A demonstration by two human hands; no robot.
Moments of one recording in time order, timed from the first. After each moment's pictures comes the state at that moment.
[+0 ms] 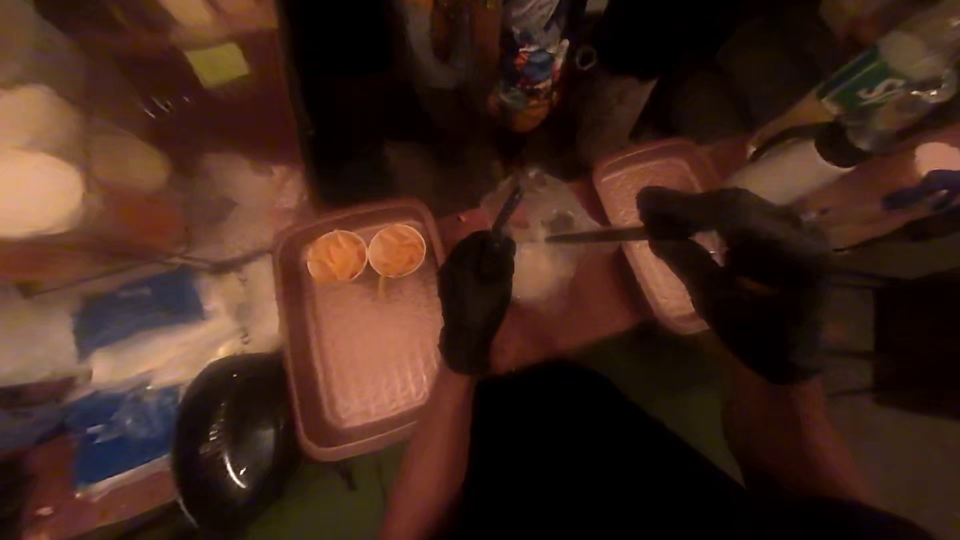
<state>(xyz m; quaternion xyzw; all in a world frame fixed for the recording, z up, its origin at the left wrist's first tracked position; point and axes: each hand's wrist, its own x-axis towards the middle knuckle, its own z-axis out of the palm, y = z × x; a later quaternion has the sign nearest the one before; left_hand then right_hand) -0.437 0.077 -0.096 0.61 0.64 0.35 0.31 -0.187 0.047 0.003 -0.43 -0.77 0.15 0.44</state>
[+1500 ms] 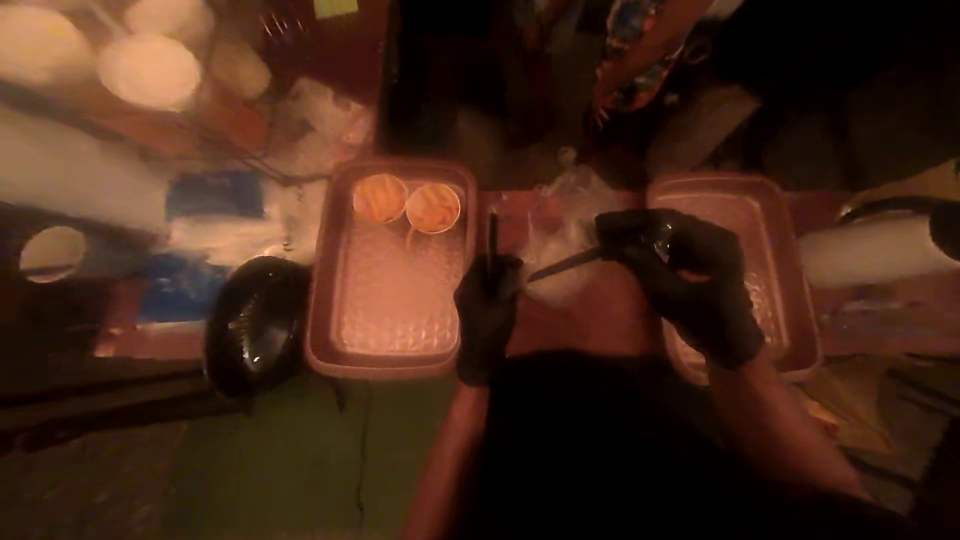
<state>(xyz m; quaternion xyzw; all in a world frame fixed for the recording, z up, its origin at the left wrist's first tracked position) -0.416 0.025 -0.131 0.39 0.68 0.50 0.37 -0.196 0.099 -0.044 -0.31 -0.77 0.36 0.42</state>
